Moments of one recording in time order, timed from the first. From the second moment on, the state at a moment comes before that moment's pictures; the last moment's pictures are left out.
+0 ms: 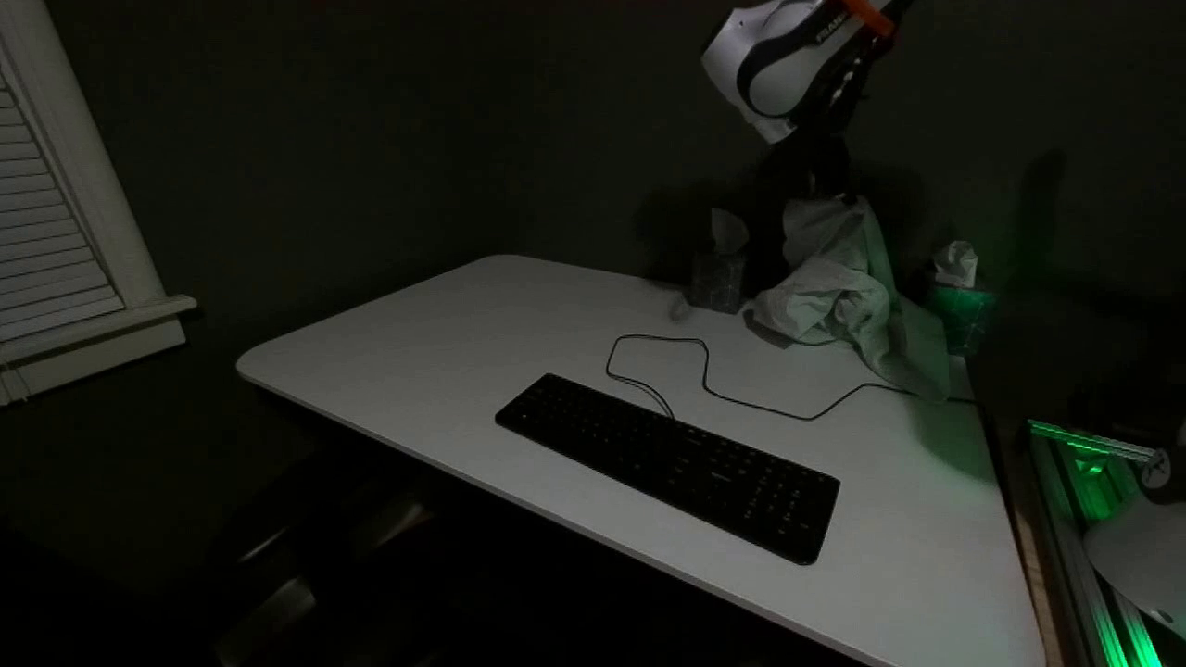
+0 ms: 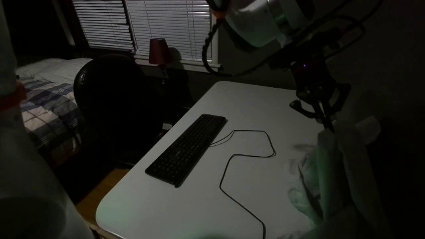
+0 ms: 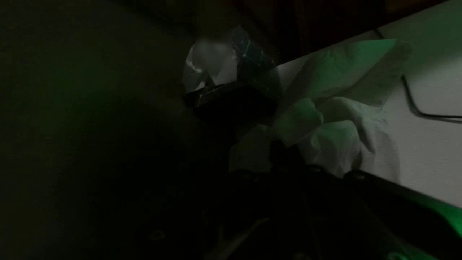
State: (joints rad) arm -0.24 0.19 -0.23 -1.95 -0.70 1.69 0.00
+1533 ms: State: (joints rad) arm -0.03 -0.07 -0.01 -1.94 0.16 1.80 0.21
